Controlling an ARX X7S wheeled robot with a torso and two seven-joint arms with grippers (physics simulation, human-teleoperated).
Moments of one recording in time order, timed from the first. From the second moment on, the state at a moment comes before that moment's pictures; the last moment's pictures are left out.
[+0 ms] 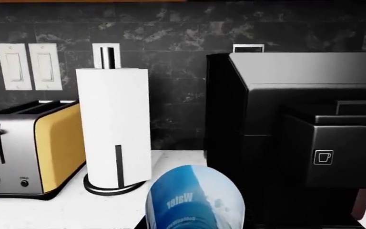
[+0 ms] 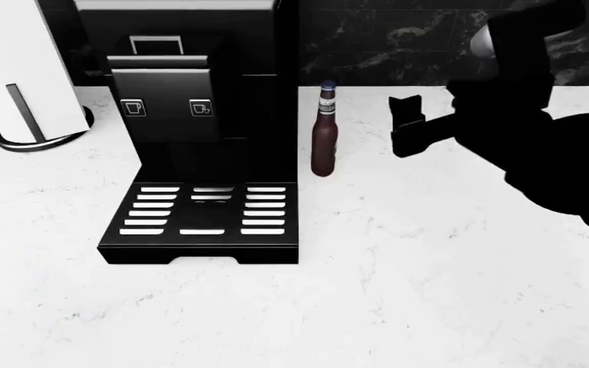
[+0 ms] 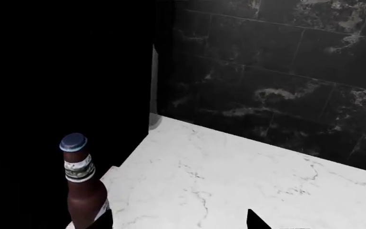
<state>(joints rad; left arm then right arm) 0.14 -1.07 -1.38 0.80 -2.12 -1.08 -0.73 1.19 0.64 -0.42 -0.08 1.06 1.08 0.23</state>
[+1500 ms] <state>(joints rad) 0.13 -1.02 -1.33 0.80 -2.06 -1.11 -0.70 1.27 0.46 -0.66 0.29 0.90 0.89 -0.21</state>
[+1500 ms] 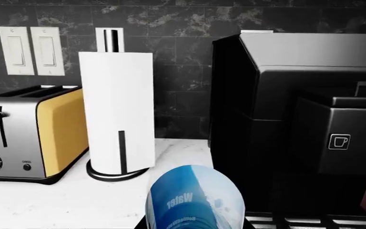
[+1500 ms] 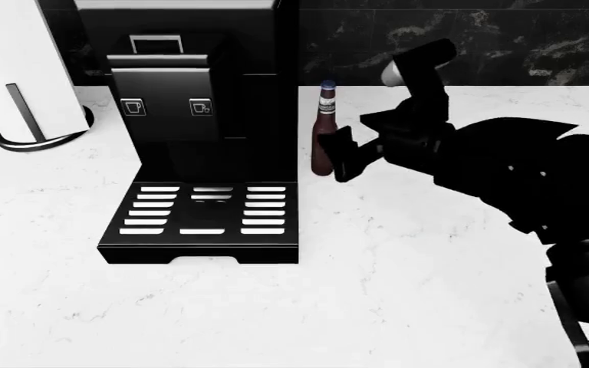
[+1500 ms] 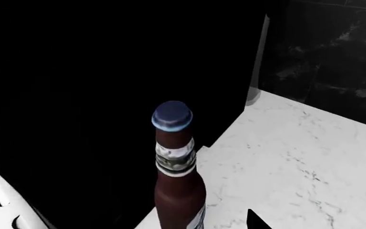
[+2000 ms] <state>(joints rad) 0.13 -1.02 -1.33 0.80 -2.05 -1.12 -0.69 1.31 0.35 -0.73 0.53 0.79 0.77 -0.30</state>
